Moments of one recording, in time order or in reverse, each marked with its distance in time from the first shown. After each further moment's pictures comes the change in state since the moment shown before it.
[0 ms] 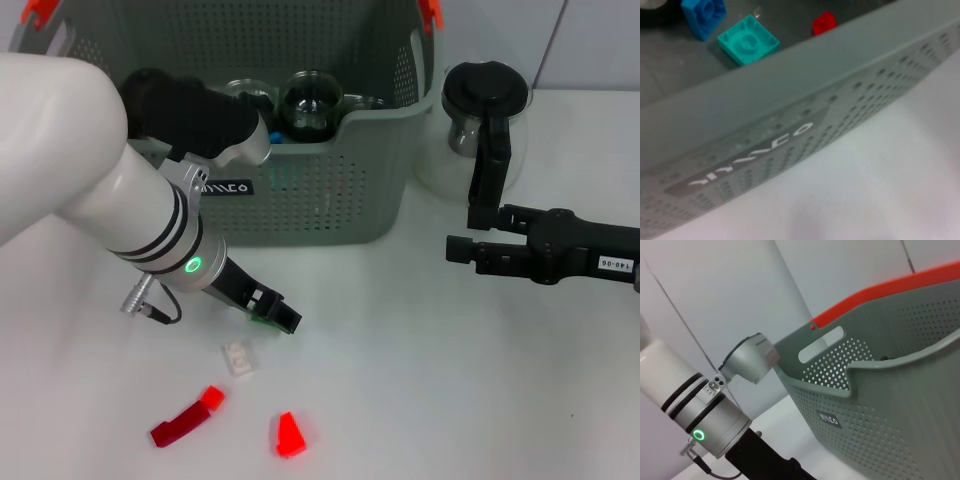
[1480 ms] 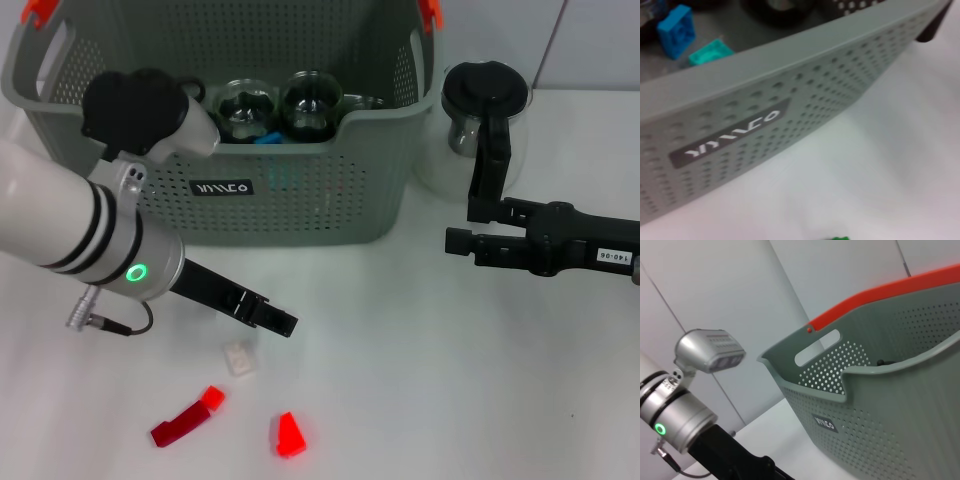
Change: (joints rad) left arm 0.164 0.004 -0.122 0.201 -0.171 0.103 0.212; right arm 0.007 -0.001 -0.001 -0.002 0.007 0.012 0.006
